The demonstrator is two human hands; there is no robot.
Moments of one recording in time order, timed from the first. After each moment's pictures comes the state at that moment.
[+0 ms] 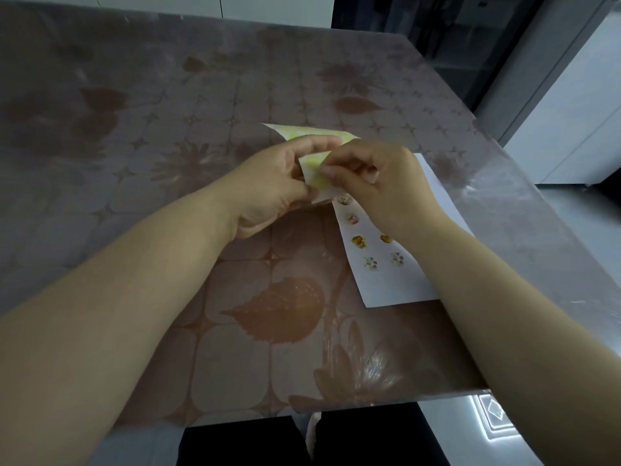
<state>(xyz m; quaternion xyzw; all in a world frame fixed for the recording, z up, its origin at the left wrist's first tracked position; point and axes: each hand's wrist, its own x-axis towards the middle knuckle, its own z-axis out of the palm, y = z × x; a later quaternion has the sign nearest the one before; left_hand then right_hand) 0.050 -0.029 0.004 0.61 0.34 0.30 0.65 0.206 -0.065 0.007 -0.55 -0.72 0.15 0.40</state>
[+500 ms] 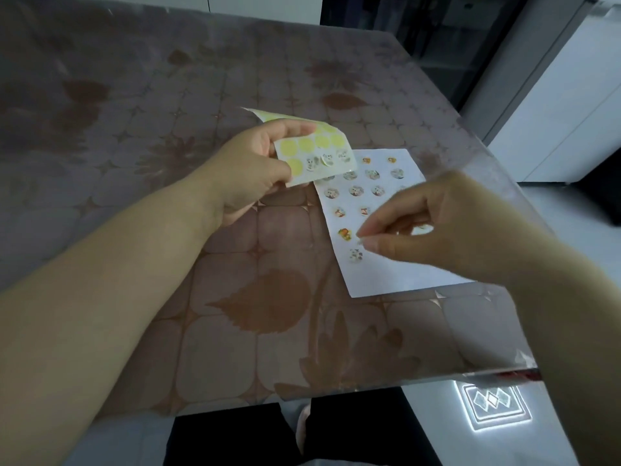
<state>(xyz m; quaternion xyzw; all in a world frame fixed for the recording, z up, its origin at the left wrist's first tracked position) 0.046 -0.028 0.005 0.60 0.41 0.35 0.59 0.240 -0.136 0.048 -0.57 -0.72 0.31 0.24</state>
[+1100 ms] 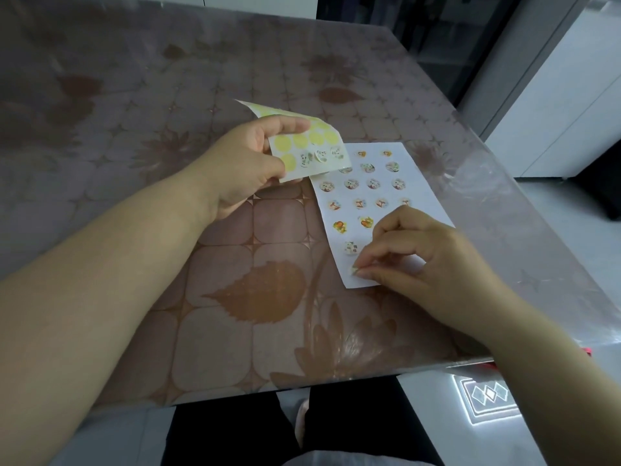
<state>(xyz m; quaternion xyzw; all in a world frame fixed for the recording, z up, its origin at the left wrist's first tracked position) 0.048 -0.029 0.004 0.63 0.43 0.33 0.56 0.248 -0.159 -0.002 -0.54 -0.78 0.18 0.27</state>
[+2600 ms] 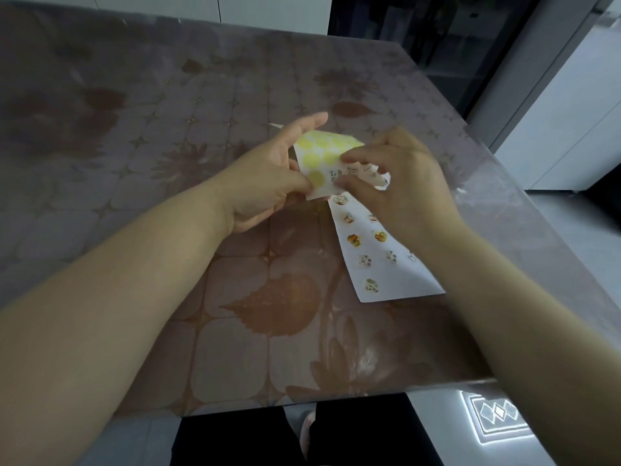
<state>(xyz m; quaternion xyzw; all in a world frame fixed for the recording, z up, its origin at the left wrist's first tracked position) 0.047 -0.029 0.008 0.63 0.34 0.31 0.63 0.221 -0.076 0.009 -0.60 -0.73 -0.01 0.34</state>
